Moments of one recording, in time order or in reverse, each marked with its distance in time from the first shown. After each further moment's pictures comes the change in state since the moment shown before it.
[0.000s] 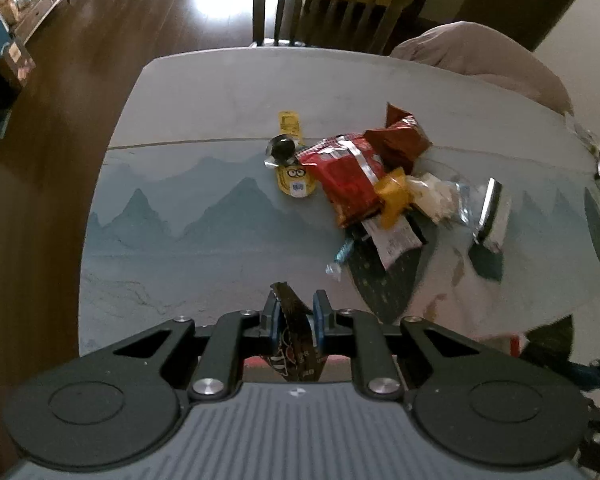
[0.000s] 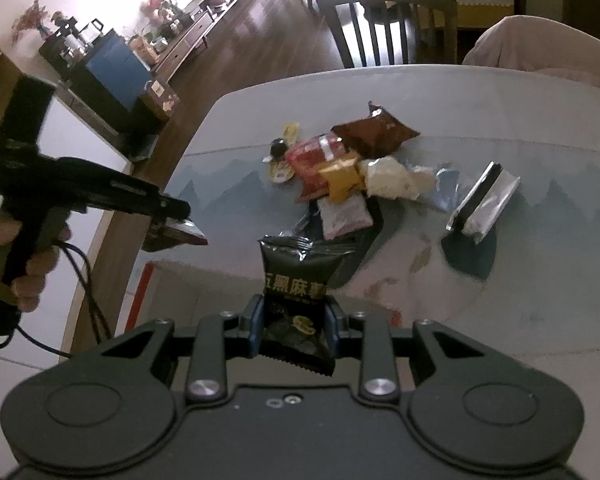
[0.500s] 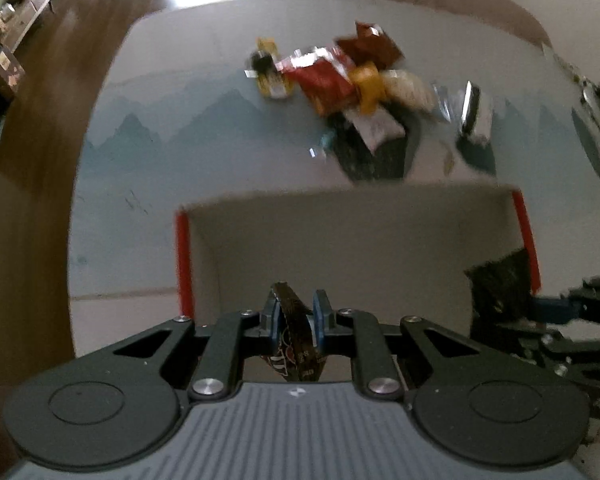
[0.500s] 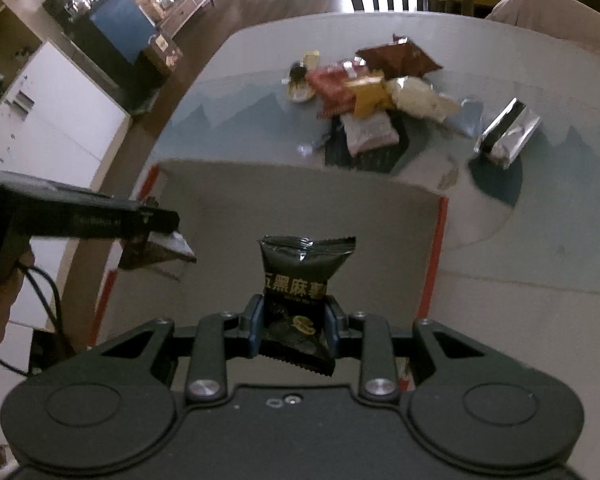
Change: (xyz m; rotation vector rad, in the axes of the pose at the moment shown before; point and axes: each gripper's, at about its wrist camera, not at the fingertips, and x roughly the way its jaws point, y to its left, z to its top) left arm 0.009 -0.013 -0.109 0.091 0.048 0.010; right arm 0.032 0.029 -0.066 -0.051 0.105 -0.031
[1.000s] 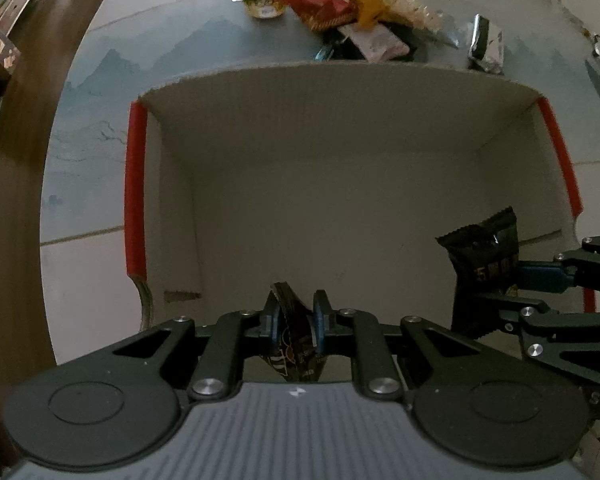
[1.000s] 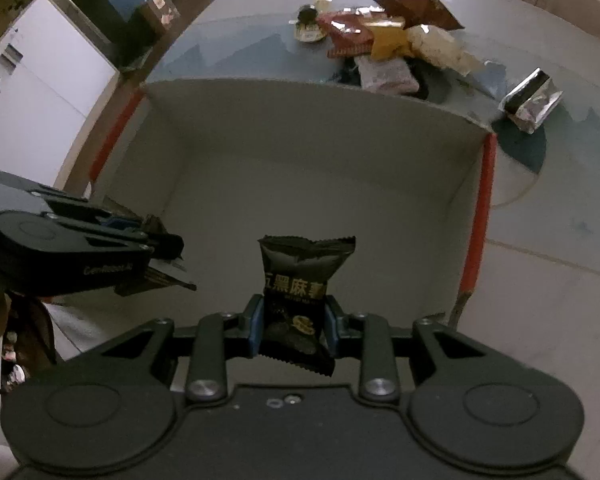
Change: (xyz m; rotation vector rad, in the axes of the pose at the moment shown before) left arm 0.043 -0.011 -0.043 0.016 0.088 0.036; right arm 0.046 0.016 -0.023 -0.063 0.093 -0.065
